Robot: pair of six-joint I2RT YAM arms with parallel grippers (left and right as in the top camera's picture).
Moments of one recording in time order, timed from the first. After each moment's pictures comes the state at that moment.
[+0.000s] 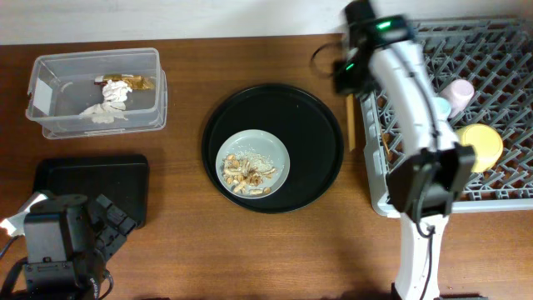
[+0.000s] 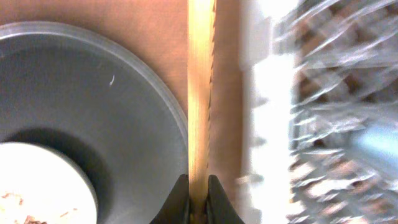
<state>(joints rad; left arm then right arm) 0.04 0.83 1.38 -1.51 -0.30 -0.73 0.12 2.26 2.40 -1.43 0.00 0.14</state>
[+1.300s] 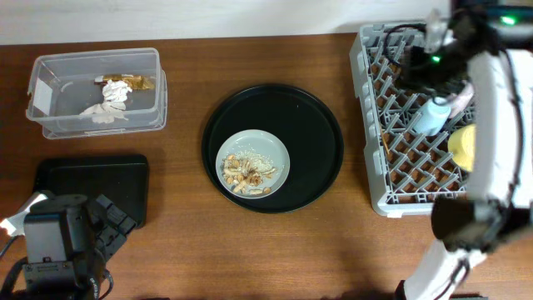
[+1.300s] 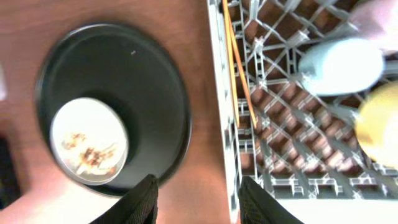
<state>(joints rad) 0.04 0.83 1.38 -1.51 -0.30 -0.73 -0.09 1.94 2.39 -1.68 -0.21 0.10</state>
